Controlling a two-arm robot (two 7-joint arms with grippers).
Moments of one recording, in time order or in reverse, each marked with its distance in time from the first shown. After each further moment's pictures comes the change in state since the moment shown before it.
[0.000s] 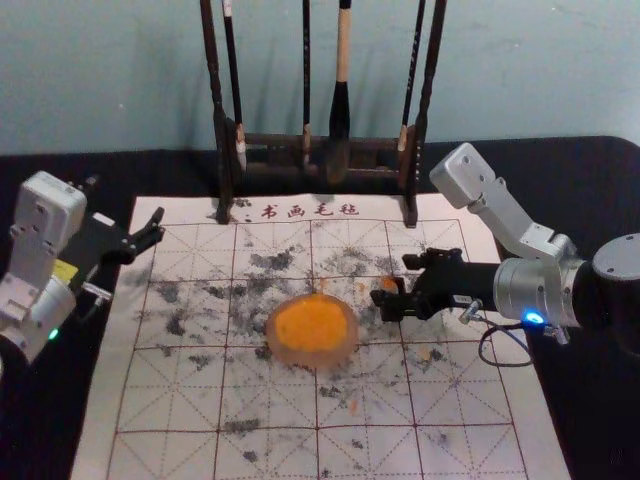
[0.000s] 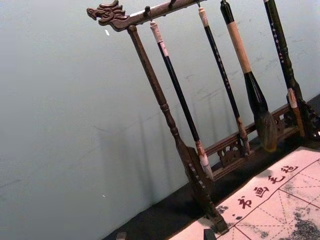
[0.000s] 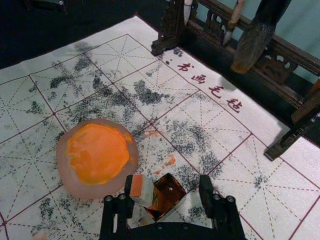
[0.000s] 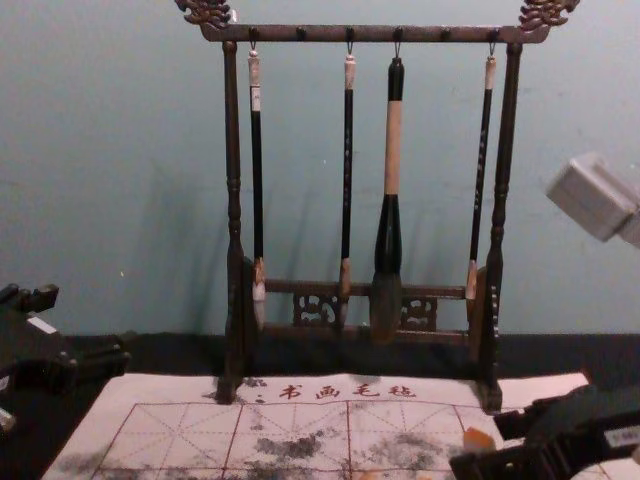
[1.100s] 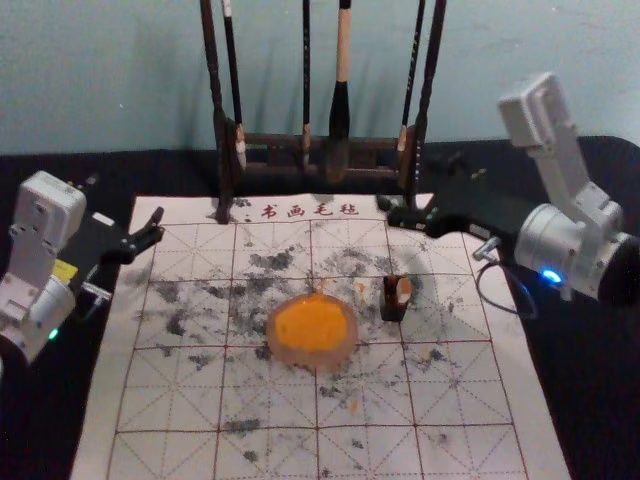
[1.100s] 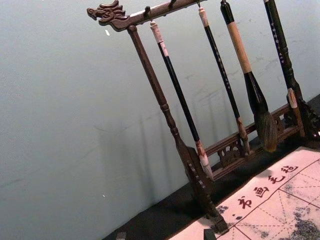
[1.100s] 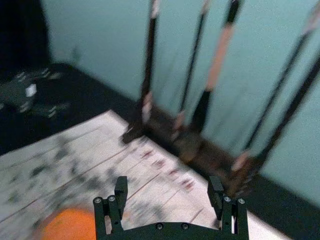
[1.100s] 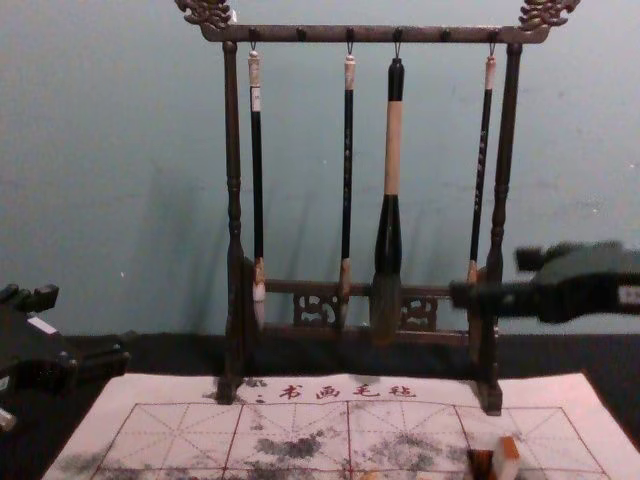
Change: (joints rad) left arm 0.000 0.000 0.000 0.000 0.000 0.000 0.000; right arm -0.087 -0.035 0.151 -0.106 0.036 -0.227 -0.106
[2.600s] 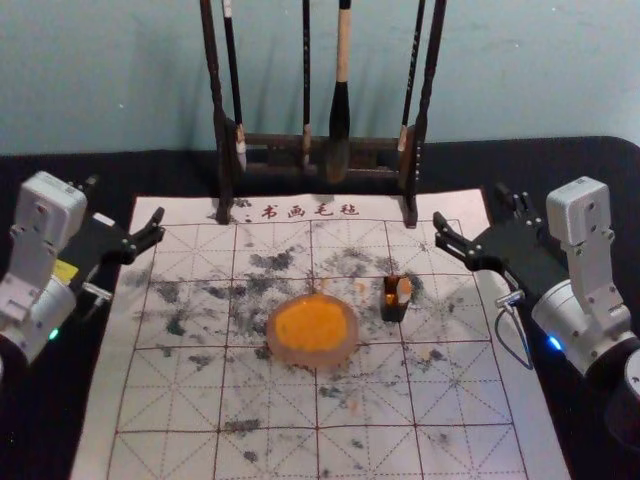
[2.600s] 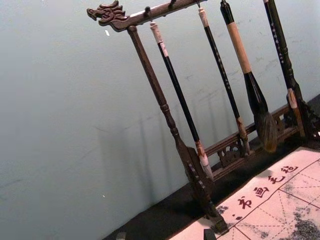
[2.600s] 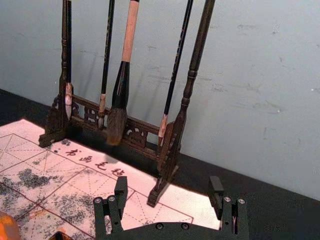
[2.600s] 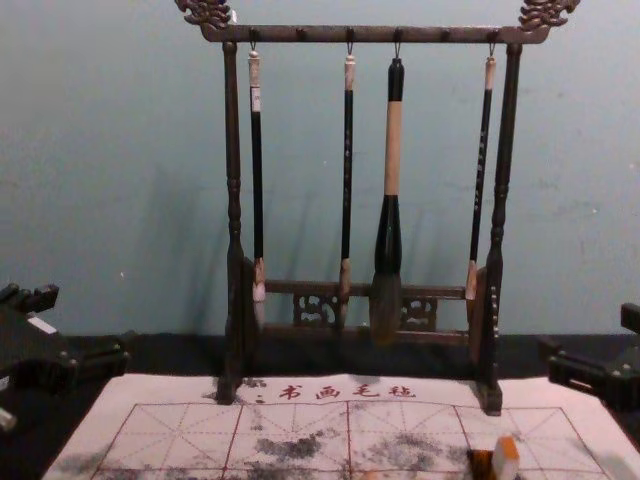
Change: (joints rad) left arm 0.000 0.000 0.000 0.000 0.000 0.000 0.000; right arm -0.186 -0.137 0.102 0.191 -0.180 -0.460 -0.253
